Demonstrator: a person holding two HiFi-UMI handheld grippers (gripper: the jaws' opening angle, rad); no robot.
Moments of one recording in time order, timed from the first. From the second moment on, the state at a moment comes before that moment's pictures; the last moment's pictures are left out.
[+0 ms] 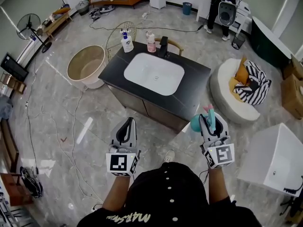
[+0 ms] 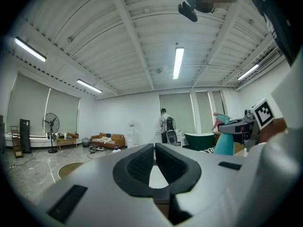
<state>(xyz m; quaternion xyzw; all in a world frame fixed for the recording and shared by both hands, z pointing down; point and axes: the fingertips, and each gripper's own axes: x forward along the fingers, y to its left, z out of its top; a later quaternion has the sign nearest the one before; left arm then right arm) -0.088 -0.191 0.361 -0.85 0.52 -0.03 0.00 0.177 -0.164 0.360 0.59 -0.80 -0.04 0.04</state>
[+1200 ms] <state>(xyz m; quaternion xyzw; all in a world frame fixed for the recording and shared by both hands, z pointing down) -0.017 -0.376 0.382 -0.89 0.46 -0.04 -0.02 0.232 -0.364 0.398 0.62 -0.78 -0.02 0.06</state>
